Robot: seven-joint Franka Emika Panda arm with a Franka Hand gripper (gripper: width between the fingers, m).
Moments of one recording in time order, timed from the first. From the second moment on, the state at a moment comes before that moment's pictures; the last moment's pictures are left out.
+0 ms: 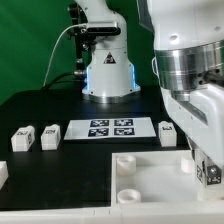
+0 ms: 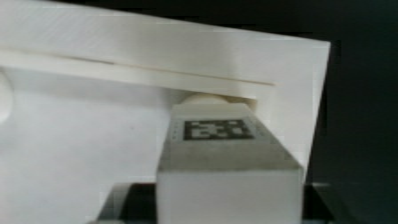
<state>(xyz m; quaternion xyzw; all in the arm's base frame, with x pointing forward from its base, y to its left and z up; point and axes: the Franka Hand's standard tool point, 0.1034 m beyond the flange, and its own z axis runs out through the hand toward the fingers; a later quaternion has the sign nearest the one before) 0.632 0.111 0.071 -0.70 0.71 0.04 0.07</state>
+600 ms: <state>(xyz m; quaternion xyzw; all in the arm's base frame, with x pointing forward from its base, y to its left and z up) 0.628 0.123 0.068 -0.74 0.67 0.04 0.06</state>
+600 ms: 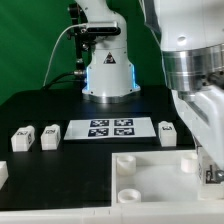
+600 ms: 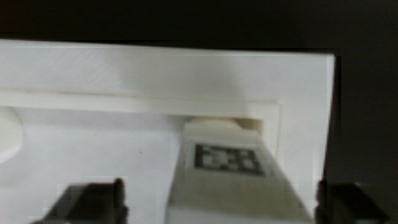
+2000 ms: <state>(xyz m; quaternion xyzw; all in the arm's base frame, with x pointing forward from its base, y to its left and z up) 0.644 0.119 0.074 -0.99 0.13 -0.02 0.03</state>
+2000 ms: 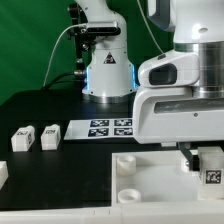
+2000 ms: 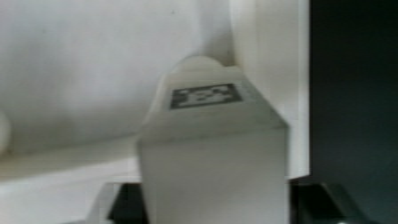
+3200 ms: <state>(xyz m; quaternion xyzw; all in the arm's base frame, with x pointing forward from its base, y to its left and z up) 0.630 0.105 0.073 -0.57 0.82 0.04 0.05</state>
